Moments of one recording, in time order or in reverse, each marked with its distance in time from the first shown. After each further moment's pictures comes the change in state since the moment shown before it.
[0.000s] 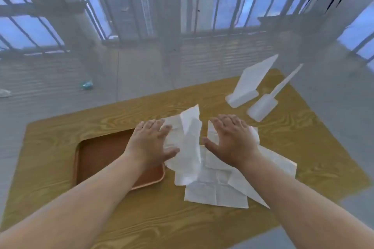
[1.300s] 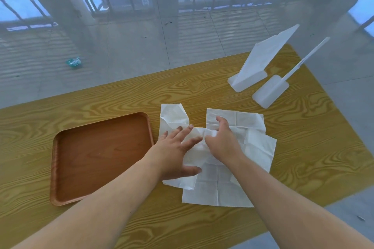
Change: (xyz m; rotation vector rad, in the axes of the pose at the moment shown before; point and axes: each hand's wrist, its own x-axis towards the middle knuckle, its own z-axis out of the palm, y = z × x) left_hand 0.031 0.049 0.083 -0.232 -0.219 0.267; right_hand 0.026 0.000 0.091 0.863 -0.214 0.563
